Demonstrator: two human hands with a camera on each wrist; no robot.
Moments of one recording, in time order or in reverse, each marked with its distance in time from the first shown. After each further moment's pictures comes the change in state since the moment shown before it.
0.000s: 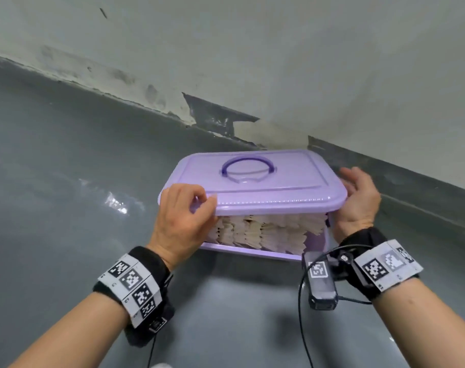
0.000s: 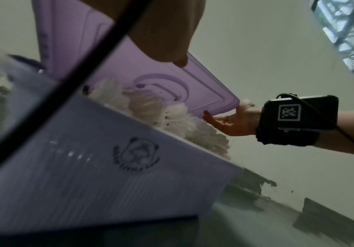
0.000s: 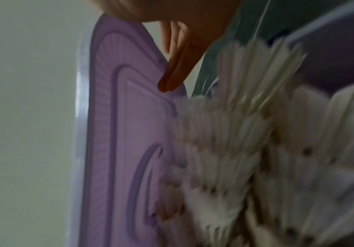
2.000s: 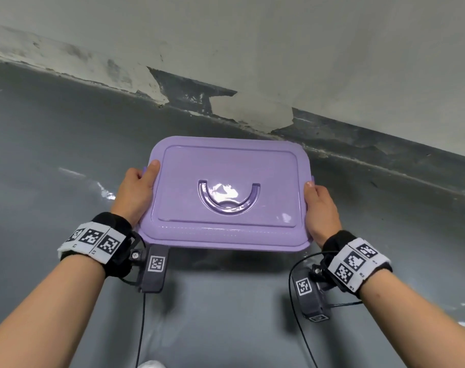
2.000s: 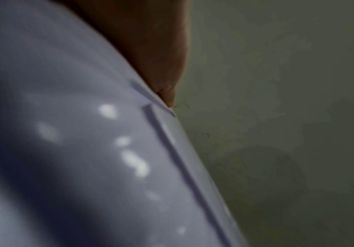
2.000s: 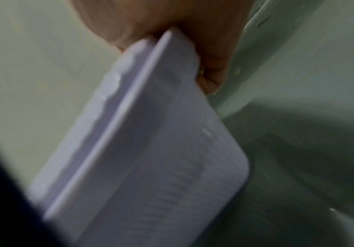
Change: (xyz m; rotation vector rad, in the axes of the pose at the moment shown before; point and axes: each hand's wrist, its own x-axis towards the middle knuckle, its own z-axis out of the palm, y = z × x) left_hand 0.012 -0.063 0.039 -0.468 -0.419 -1.329; right_hand 0.005 0.055 -0.036 -0.723 -0.312 0.101
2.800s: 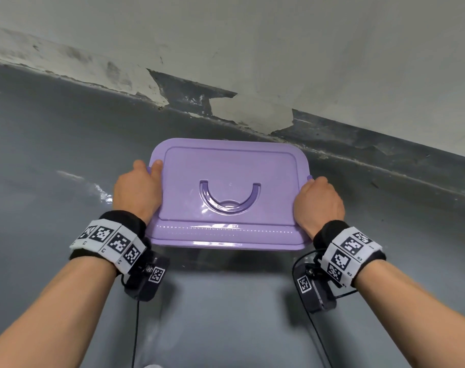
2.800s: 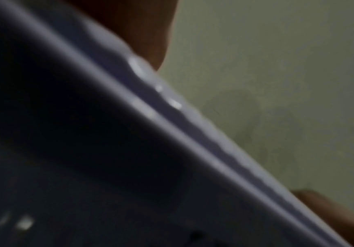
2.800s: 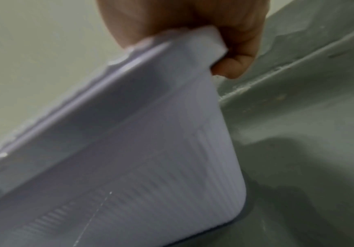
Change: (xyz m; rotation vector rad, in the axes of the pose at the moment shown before) left_hand -0.010 0.023 0.006 0.558 0.191 0.168; right_hand 0.006 -0.019 0.012 -0.588 0.217 -0.130
